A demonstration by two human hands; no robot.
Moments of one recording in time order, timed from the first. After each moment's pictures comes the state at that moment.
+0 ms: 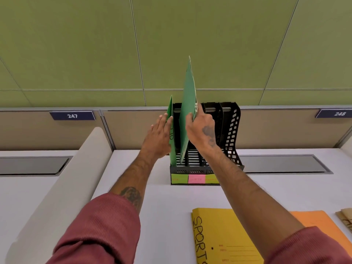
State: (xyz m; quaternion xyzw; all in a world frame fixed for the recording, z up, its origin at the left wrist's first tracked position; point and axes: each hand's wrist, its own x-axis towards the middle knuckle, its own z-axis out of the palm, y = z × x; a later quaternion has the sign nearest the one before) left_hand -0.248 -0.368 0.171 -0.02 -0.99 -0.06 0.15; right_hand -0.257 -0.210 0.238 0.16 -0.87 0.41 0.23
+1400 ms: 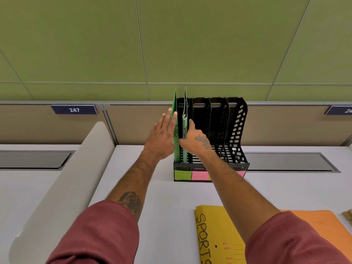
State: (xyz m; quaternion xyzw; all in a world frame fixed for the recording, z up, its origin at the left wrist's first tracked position) left_hand -0.242 -0.371 0.160 -0.05 -0.98 -0.06 0.16; right_hand -0.290 -0.231 0.162 0.12 -0.95 0.28 -0.02
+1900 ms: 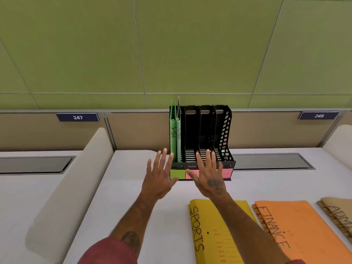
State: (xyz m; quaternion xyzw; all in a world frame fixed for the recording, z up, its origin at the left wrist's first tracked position) left_hand -0.130 -0.343 0.079 -0.02 -0.99 0.01 0.12; right_hand -0.173 -0.135 0.088 0.16 -0.98 0.08 0.09
